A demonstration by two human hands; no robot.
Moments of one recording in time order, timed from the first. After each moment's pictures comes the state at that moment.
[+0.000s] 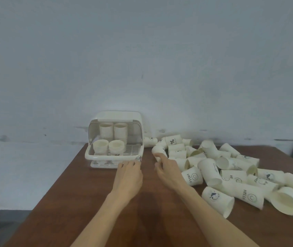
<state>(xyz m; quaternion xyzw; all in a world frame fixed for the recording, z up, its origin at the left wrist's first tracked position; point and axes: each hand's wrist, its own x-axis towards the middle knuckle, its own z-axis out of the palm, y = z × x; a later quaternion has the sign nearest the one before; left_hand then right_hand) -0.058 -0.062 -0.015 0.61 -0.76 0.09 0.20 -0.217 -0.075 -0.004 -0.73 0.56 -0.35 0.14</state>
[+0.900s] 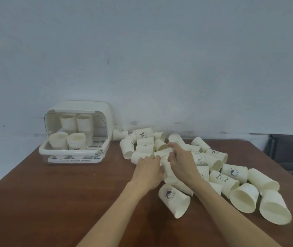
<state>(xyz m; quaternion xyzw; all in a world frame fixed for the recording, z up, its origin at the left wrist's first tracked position) -0.263 -0.092 -0.017 0.55 -0.82 -0.03 0.19 -0.400 -0.084 0.009 -0.70 0.60 -0.38 0.09</state>
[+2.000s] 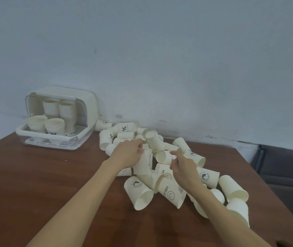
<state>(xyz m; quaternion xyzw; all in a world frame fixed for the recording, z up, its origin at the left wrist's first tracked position) -0.319 -0.108 0.014 0.60 -0.76 -0.11 0.21 -0.535 -0.078 -0.008 -0.73 0.61 -0.30 0.10</state>
